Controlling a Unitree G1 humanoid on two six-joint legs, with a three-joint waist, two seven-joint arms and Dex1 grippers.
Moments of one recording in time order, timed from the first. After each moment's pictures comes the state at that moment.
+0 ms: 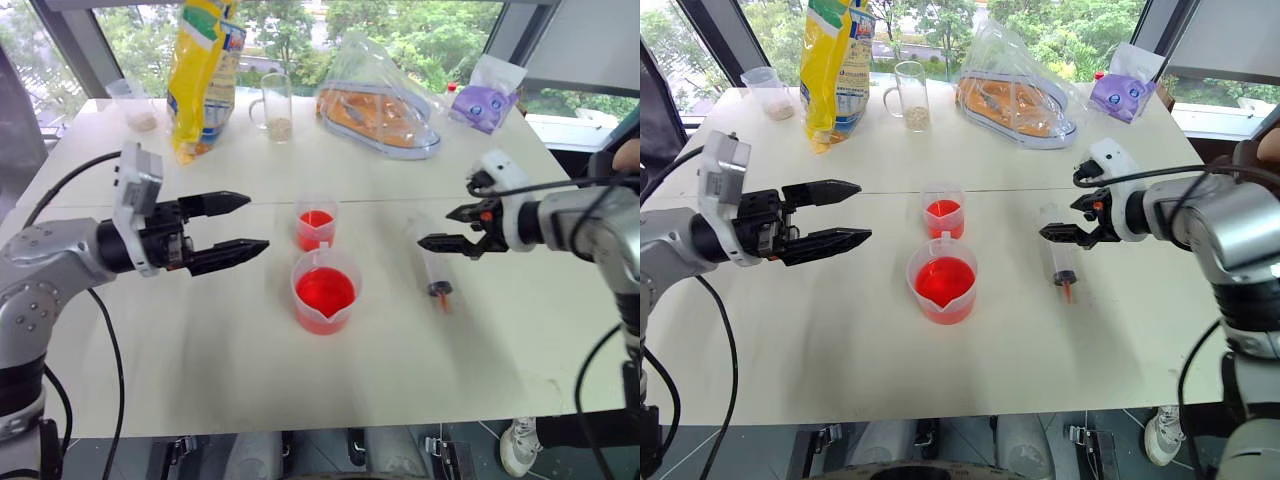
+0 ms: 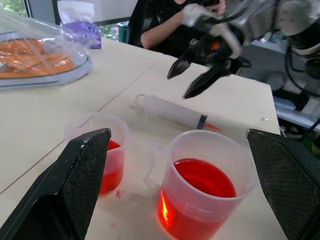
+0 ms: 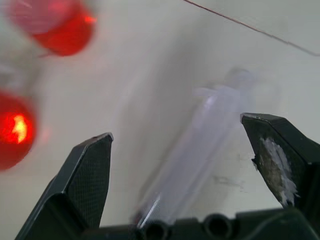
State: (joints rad) left arm -0.38 0.86 0.28 -0.41 -0.99 0.80 -0.91; right arm -0.83 -0.90 0.16 -0.03 0.47 1.33 0.70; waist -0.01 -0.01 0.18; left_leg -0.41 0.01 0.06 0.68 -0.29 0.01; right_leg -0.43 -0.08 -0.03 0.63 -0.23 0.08
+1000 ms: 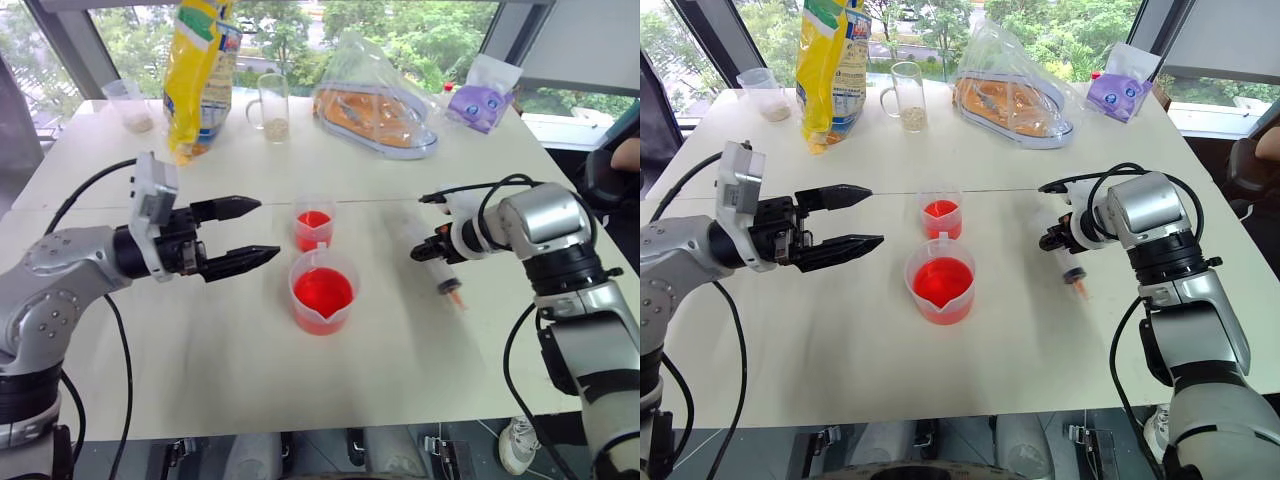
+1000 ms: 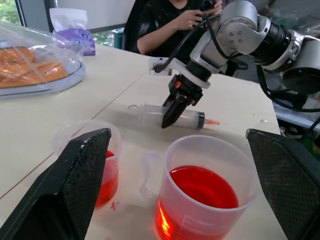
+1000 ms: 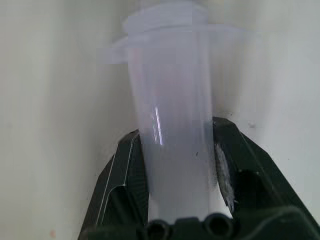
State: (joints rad) left arm -0.35 0.82 0.25 -0.44 -0.95 0.75 -0.90; right arm -0.93 -0.67 0.26 0.27 0.34 1.45 0.58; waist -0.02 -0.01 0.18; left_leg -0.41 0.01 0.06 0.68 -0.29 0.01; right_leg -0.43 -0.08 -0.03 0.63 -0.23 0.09
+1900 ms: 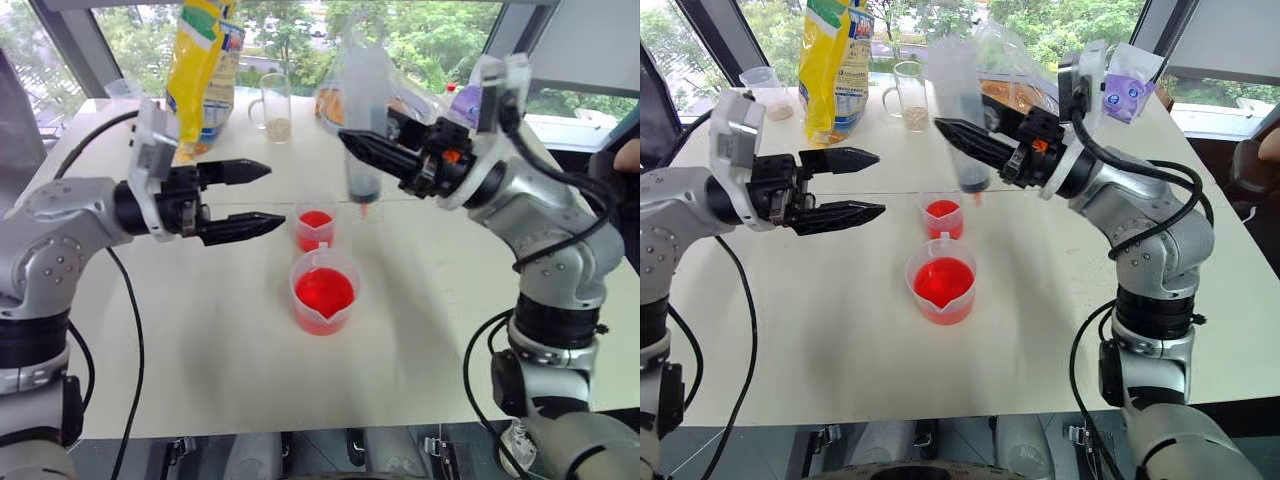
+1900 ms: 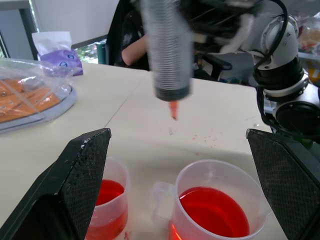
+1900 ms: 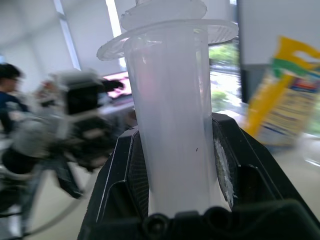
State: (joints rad) left arm -0.63 0.83 0.15 -0.25 -0.89 0.76 -1.05; right arm -0.75 -0.38 -0.17 -0.39 0.81 0.80 0.72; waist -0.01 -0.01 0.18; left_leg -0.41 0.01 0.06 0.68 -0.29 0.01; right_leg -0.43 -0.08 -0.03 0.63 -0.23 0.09
